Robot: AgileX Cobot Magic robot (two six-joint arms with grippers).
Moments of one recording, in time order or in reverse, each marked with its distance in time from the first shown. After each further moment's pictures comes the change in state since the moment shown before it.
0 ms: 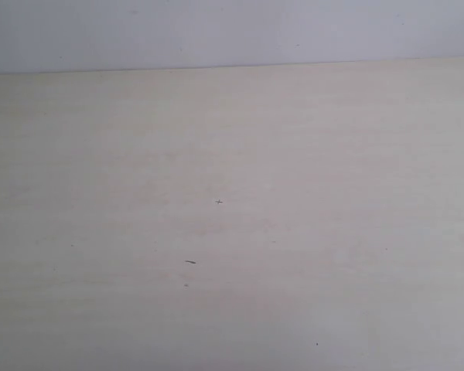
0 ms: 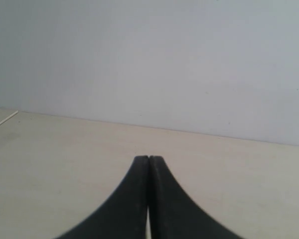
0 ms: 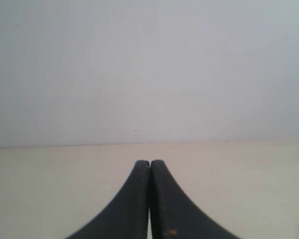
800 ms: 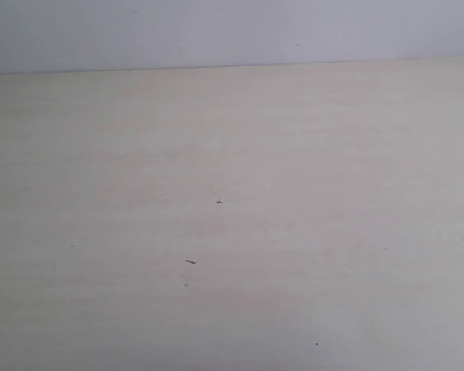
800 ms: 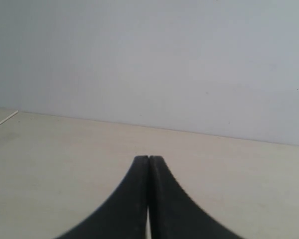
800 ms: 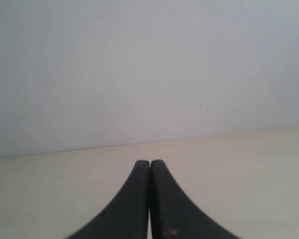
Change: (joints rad) left arm 0.000 0.000 0.000 0.002 0.000 0.000; right arm -0.010 0.000 0.038 -0.019 -0.045 0.085
